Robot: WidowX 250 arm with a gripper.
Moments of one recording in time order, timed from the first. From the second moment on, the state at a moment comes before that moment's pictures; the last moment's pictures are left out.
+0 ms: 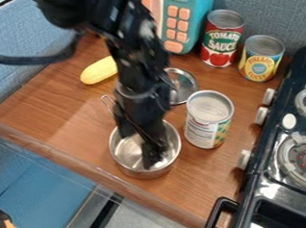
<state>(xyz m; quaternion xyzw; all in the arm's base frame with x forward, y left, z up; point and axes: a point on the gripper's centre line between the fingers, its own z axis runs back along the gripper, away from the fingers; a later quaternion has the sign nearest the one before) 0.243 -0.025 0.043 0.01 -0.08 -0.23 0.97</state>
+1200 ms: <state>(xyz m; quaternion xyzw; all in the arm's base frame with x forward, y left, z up) 0.252 -0.044 0.000 0.02 -0.04 -0.20 0.98</state>
